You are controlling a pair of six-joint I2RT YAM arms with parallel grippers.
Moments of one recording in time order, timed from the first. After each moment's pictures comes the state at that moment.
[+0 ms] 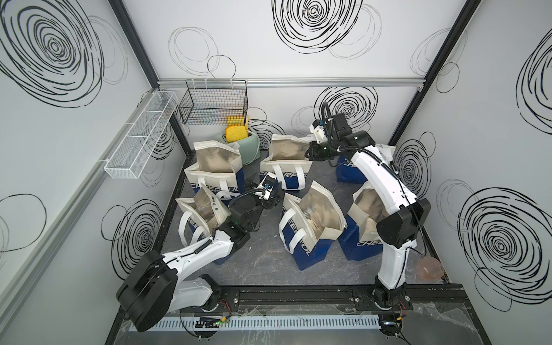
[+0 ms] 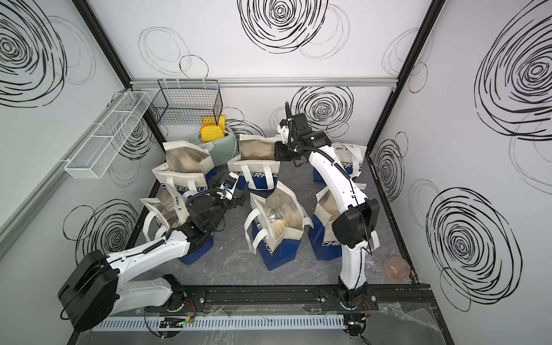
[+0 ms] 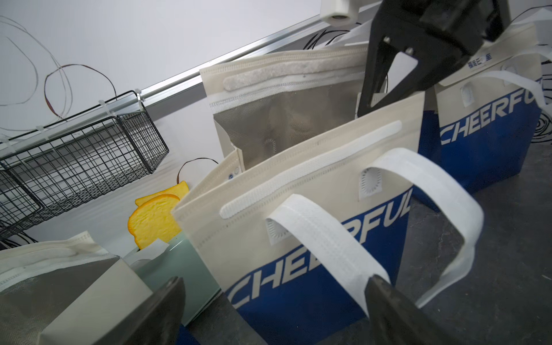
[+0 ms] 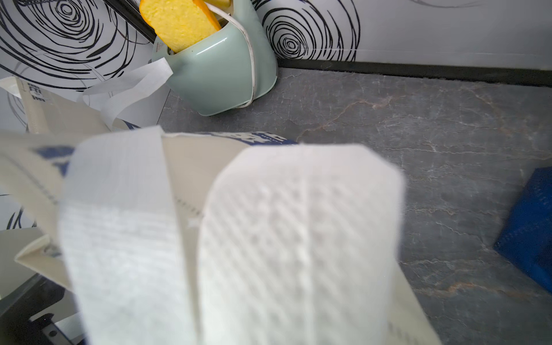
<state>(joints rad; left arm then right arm) -0.63 1.23 0.62 0.64 -0.34 0.35 0.46 1.97 2.18 -1.02 -0.28 0.32</state>
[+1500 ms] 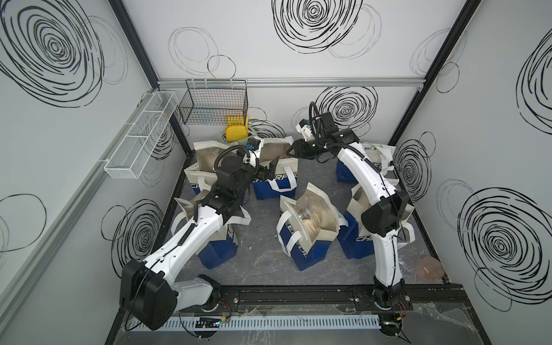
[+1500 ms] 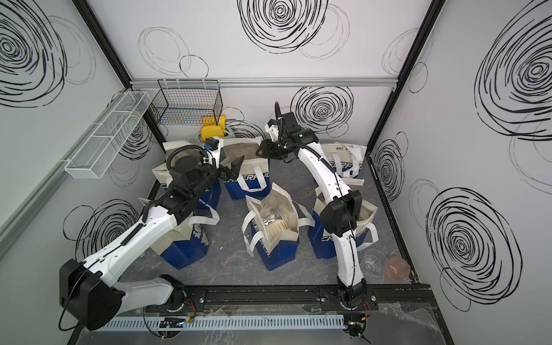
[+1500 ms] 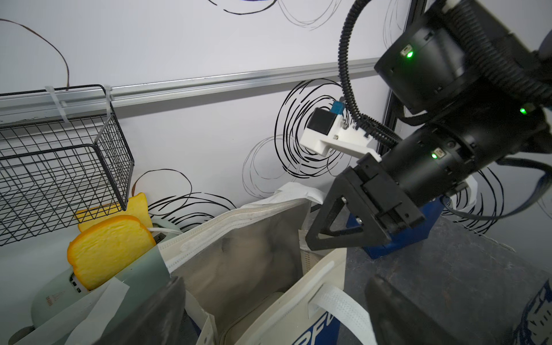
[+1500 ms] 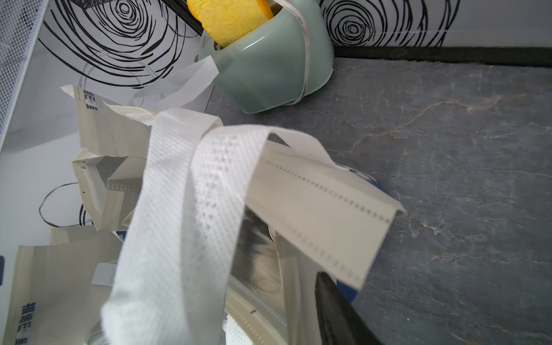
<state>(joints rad) -0.42 1.26 1.07 0.14 0.06 0.04 0.48 2.16 2.39 -1.02 -0.47 0.37</state>
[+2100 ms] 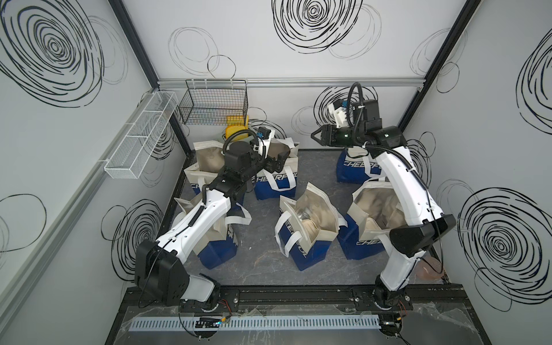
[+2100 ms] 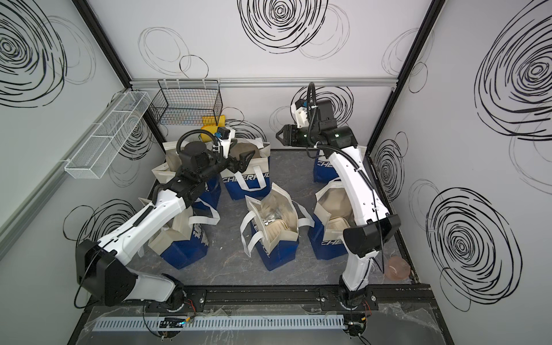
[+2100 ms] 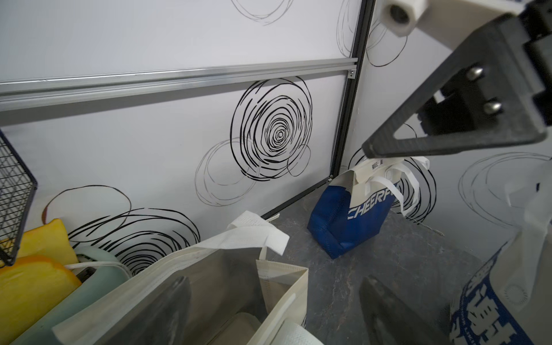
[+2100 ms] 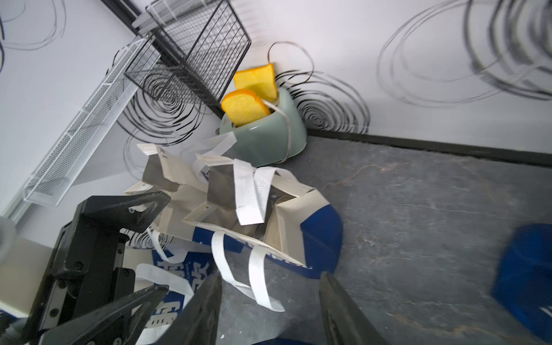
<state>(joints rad) -0.42 1.46 1.31 0.04 0.27 0.00 0.35 1.76 2.17 -0.92 -0.36 0.34</state>
